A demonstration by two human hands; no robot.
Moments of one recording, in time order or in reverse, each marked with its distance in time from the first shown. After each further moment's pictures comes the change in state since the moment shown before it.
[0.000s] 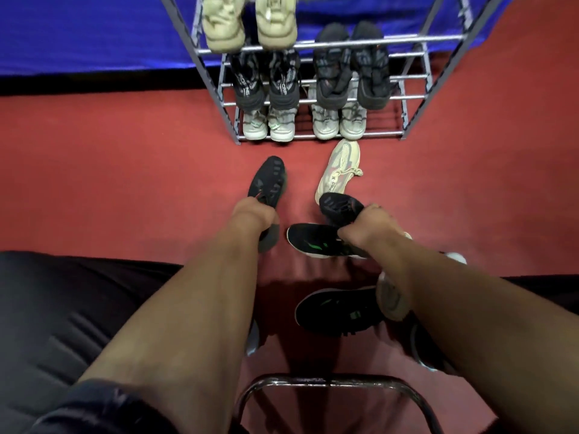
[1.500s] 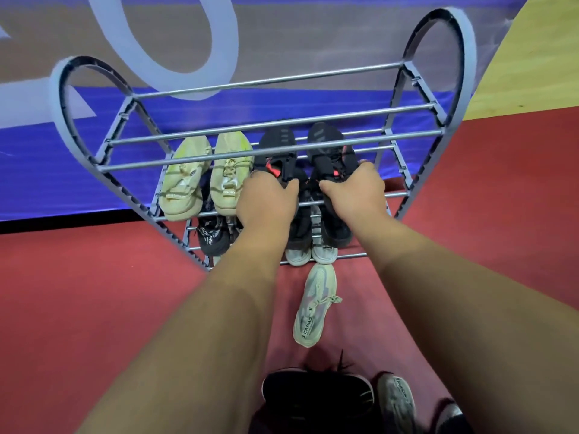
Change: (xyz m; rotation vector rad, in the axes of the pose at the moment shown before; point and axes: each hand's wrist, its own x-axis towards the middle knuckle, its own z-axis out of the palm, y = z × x) left_hand 0.028 0.328 -0.066 0.071 0.633 0.509; right_hand 0.157 -0.135 -0.255 0.661 0.546 -0.269
